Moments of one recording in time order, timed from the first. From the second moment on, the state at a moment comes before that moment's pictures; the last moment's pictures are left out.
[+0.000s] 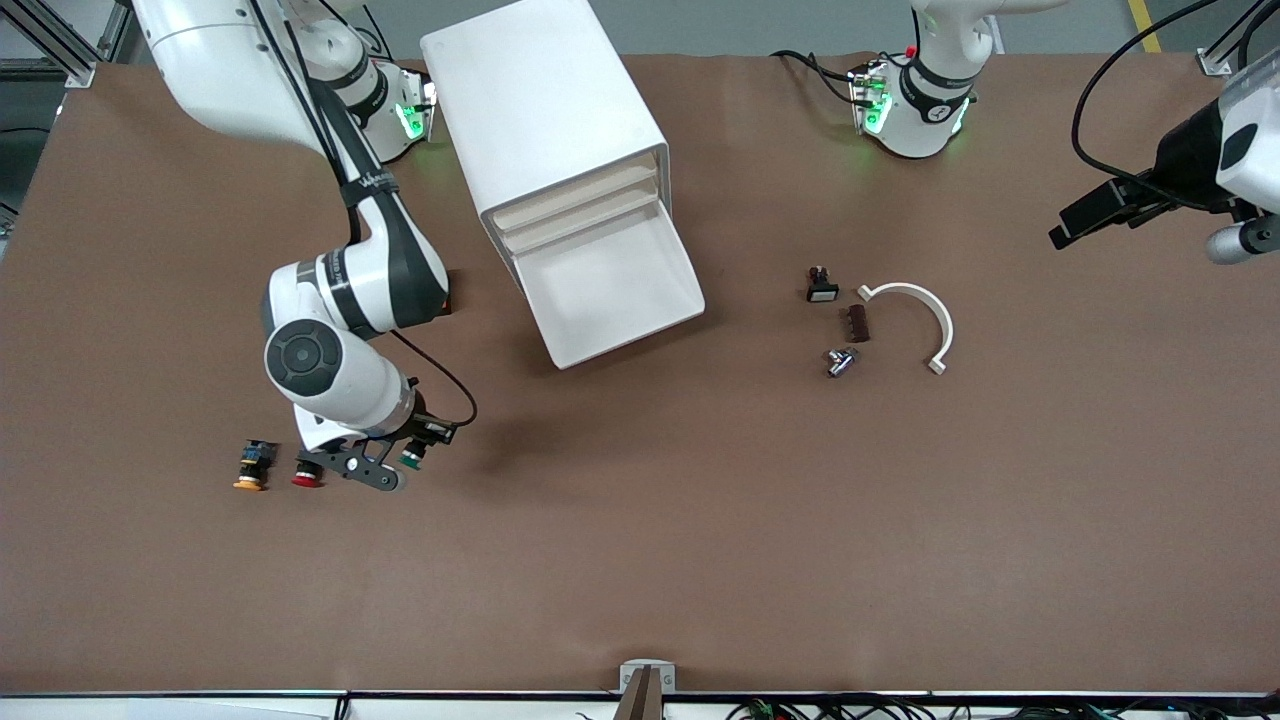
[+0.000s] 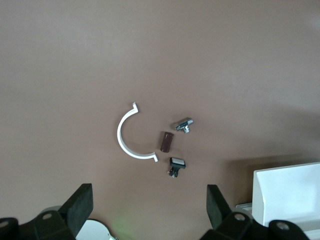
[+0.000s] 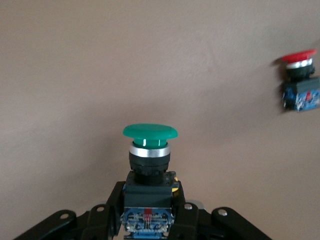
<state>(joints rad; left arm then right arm) 0.04 -0.07 -0.11 -1.62 -0.13 1.52 -0.37 0.33 0.55 -0.03 -1.61 -0.01 2.12 0.65</state>
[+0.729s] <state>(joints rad) 0.04 -0.01 -0.15 -1.55 -0.03 1.59 -0.18 0.17 0.64 -0.03 -1.77 -0.01 2.46 0.31</state>
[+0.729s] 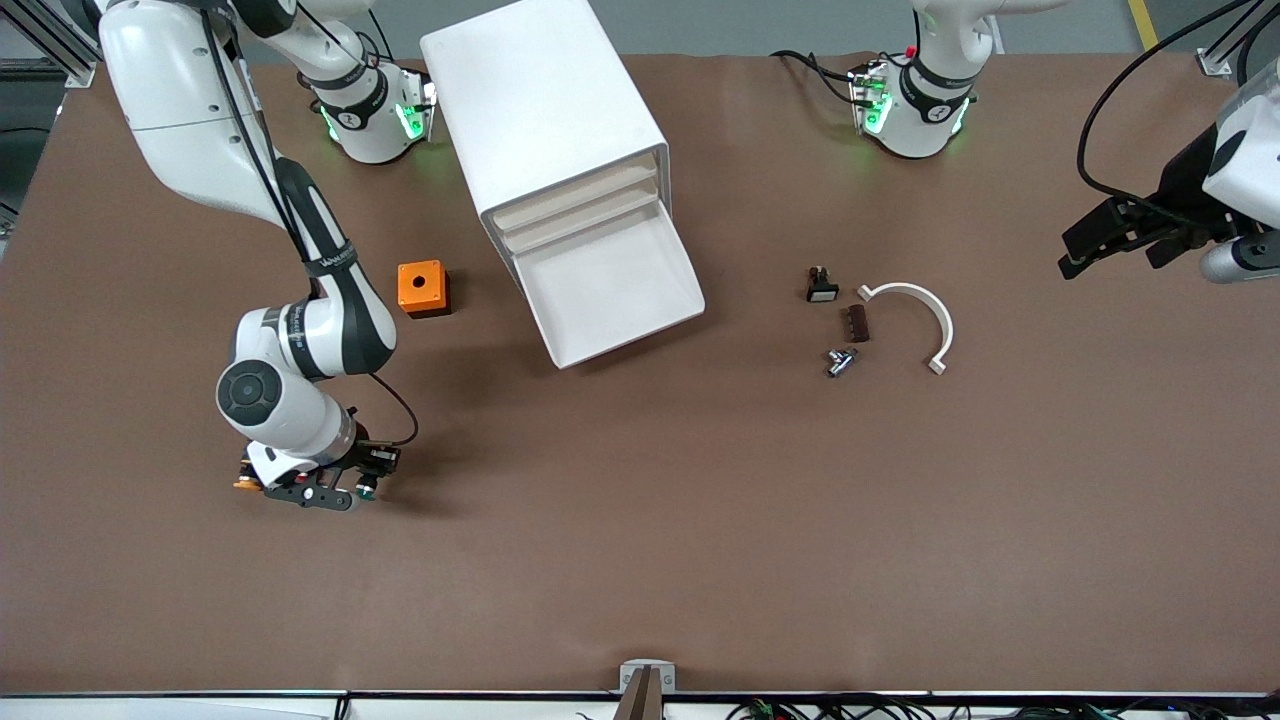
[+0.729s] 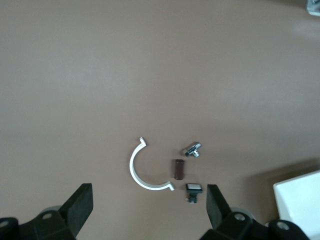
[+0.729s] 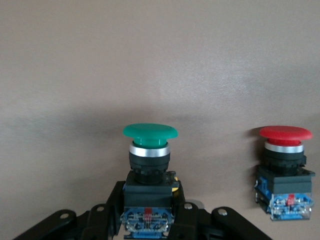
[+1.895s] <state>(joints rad) 0.07 -0.02 -0.14 -1.59 -0.03 1.61 -0.12 0.13 0.64 -0.03 -1.85 -0.02 2.52 0.17</state>
